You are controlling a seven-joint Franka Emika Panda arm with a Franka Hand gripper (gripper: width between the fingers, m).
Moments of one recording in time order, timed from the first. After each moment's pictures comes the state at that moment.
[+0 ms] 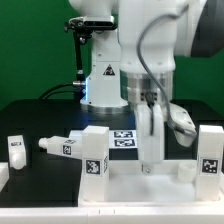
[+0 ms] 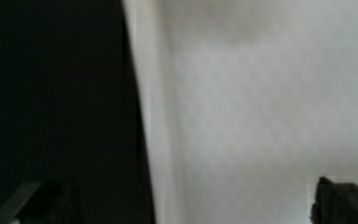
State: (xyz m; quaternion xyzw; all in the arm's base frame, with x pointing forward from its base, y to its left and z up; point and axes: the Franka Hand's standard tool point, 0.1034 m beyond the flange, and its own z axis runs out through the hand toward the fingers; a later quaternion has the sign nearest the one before) arm 0.519 0.044 0.020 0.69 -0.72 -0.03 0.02
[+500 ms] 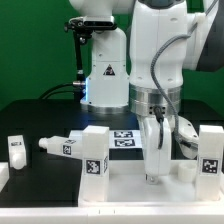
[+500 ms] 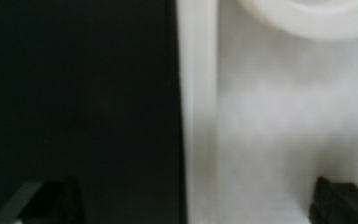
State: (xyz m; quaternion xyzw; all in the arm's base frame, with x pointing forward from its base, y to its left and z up) arm 0.512 0.049 0.009 0.68 -0.73 -0.03 0.03
